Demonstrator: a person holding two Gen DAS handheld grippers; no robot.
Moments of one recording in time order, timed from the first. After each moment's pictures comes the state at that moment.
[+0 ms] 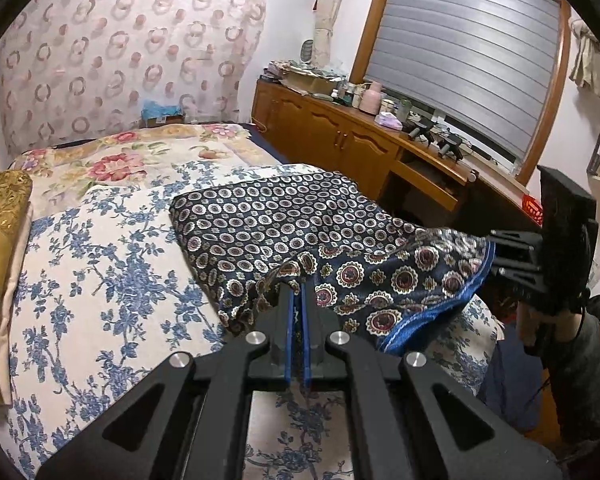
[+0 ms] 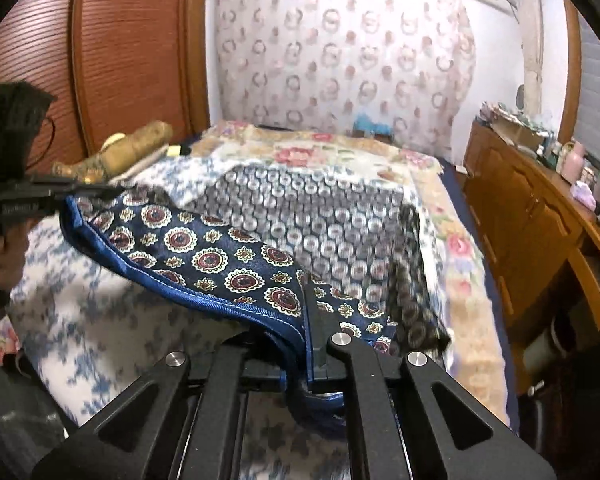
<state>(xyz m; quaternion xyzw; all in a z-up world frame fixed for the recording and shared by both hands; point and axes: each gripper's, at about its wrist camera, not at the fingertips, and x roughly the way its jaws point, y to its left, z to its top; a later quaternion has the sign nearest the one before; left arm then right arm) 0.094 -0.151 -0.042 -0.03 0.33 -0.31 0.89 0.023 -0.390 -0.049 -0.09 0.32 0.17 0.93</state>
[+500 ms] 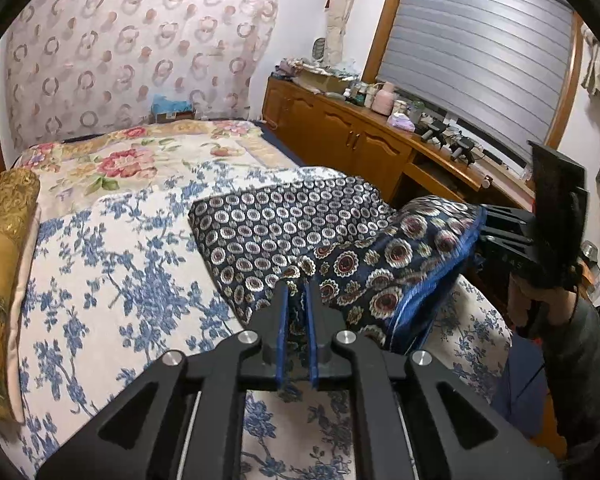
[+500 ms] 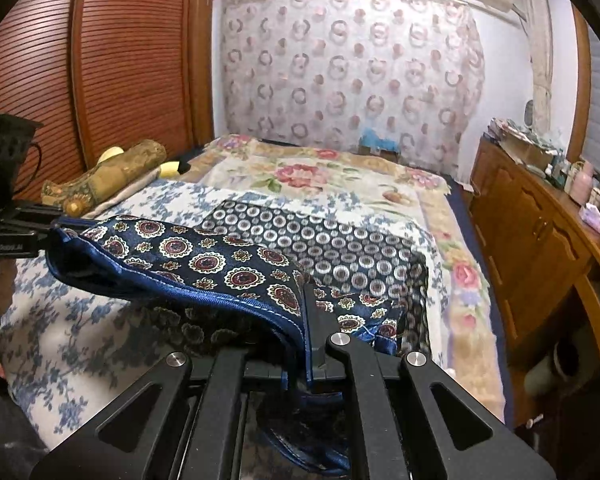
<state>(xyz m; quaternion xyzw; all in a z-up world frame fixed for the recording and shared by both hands) 0.119 -0.139 -0.041 -0.03 0.34 -0.30 0.89 0.074 -0.380 -0.037 -0.10 0.30 0.19 0.93</state>
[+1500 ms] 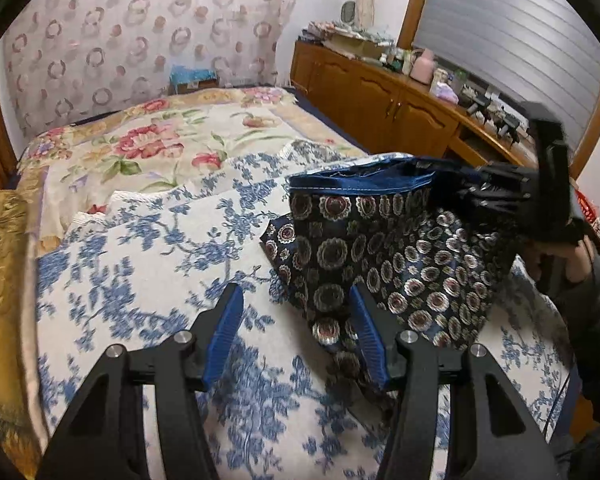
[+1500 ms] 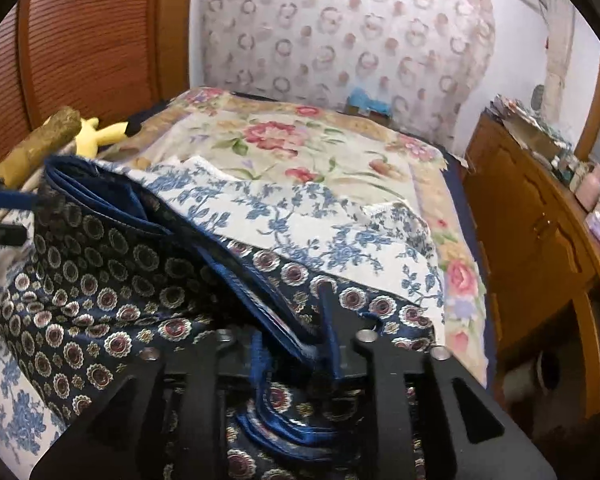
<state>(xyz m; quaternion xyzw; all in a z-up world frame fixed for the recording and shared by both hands) 0.250 -0.132 -0.082 0.01 0.41 -0.25 0.88 0.245 -0.374 -0.085 -0.14 0.37 0.15 0.91</state>
